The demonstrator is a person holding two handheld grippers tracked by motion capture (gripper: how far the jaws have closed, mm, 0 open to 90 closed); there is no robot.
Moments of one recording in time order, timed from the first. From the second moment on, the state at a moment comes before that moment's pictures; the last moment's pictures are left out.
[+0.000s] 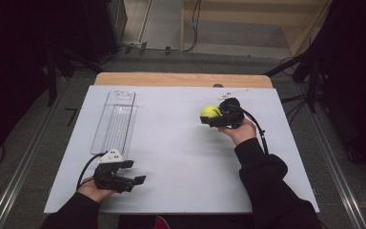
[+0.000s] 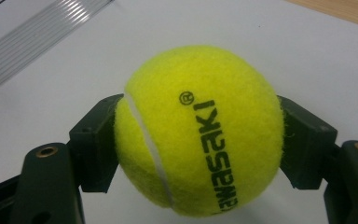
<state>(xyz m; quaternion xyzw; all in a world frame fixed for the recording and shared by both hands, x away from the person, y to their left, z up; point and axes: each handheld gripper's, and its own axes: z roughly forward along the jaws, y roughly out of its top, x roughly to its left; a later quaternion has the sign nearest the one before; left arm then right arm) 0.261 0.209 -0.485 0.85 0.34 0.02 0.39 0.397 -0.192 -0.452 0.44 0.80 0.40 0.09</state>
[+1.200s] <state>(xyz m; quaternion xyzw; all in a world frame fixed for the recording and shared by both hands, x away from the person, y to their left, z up) 0.261 0.210 -0.485 0.85 0.34 0.02 0.40 0.378 -0.138 -0.451 0.38 0.82 0.42 0.05</state>
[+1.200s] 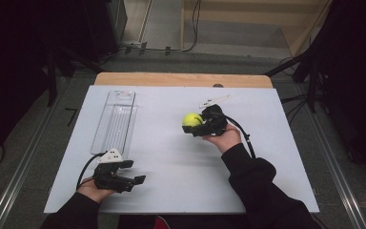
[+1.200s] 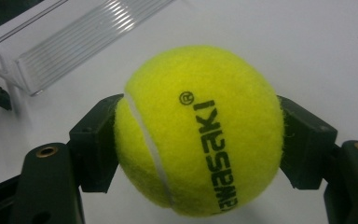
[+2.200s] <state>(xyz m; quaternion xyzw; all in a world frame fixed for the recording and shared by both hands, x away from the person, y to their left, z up) 0.262 0.211 -0.485 0.85 0.34 0.03 0.40 0.371 -0.091 -0.447 0.35 0.84 0.42 0.04</state>
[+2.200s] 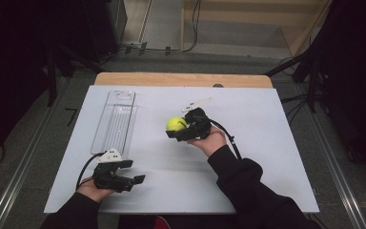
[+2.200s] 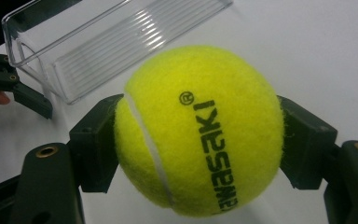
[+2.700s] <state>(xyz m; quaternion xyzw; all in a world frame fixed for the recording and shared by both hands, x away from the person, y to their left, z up) 0.262 0.211 -0.485 0.85 0.34 0.02 0.40 0.377 -0.073 -0.444 0.34 0.84 0.43 0.03</state>
